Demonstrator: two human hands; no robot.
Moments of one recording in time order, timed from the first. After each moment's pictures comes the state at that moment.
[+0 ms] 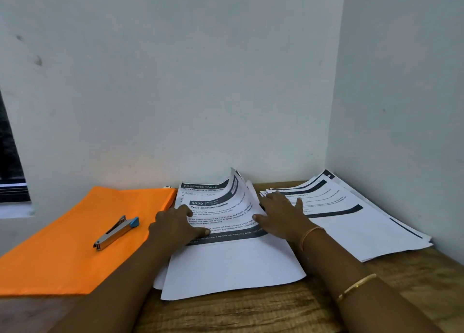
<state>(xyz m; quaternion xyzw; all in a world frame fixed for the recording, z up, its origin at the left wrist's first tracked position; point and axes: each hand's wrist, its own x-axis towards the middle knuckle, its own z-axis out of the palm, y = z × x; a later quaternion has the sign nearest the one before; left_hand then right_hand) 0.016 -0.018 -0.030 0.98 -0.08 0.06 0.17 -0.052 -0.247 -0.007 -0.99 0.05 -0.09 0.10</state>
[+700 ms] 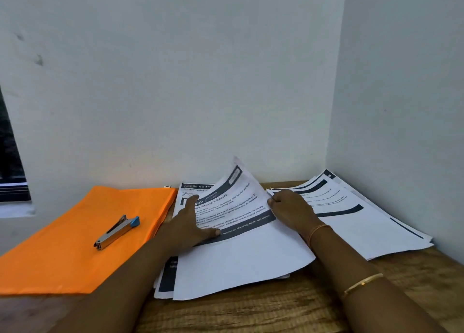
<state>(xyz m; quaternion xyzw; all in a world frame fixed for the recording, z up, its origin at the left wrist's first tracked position) -0.005 -0.026 -0.023 0.91 -0.21 0.00 0.36 -0.044 -0.262 -0.003 -0.94 0.13 -0.17 0.27</state>
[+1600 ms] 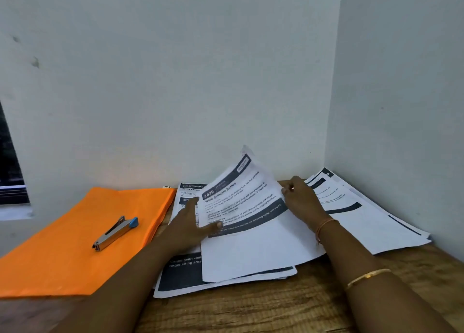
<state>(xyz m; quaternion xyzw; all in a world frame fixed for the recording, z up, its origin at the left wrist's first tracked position) -0.013 -0.033 -0.021 0.89 -0.24 0.03 0.38 -0.054 -0.276 0.008 -0.87 0.12 -0.26 0.39</state>
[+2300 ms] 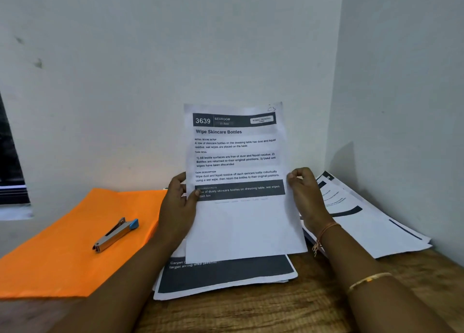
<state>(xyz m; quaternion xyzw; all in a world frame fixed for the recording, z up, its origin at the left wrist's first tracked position) -0.004 -0.036 -0.011 0.70 -0.21 0.21 0.65 -0.056 -0.271 0.014 -0.72 0.07 -0.36 0.59</state>
